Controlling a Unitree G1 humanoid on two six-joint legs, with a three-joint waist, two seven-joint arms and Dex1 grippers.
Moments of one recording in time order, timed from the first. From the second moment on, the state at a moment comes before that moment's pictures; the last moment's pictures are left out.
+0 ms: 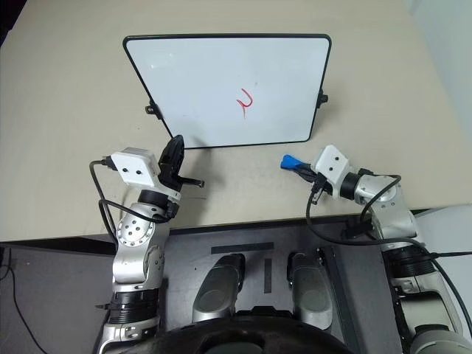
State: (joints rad) left arm 0.02 0.15 0.09 -0.22 -0.16 0.02 -0.21; right arm -0.26 -0.55 0.17 0.00 0.13 0.13 0.85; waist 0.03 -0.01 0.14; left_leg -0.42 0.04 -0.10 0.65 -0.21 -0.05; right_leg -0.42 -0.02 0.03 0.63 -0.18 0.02
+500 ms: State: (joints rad) left arm 0.01 0.16 0.09 -0.22 -0.16 0.02 -0.22; right arm -0.57 -0.43 0.23 0.07 -0.01 -0.18 0.80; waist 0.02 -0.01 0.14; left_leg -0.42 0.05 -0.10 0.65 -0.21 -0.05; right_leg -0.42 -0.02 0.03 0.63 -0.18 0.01
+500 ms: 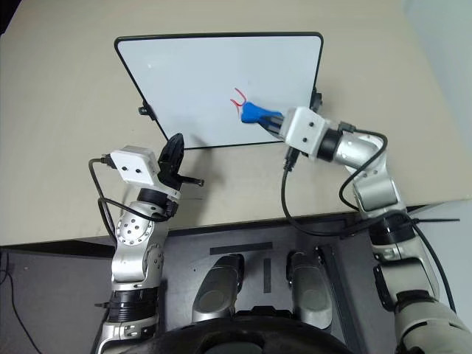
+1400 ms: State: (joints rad) left arm 0.00 0.16 0.10 -0.21 -0.15 0.01 -0.21; right arm -0.80 -0.35 0.35 0.64 -0.38 -0.68 0.46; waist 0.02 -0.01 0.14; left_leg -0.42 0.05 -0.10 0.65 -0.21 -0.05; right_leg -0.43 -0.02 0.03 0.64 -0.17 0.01
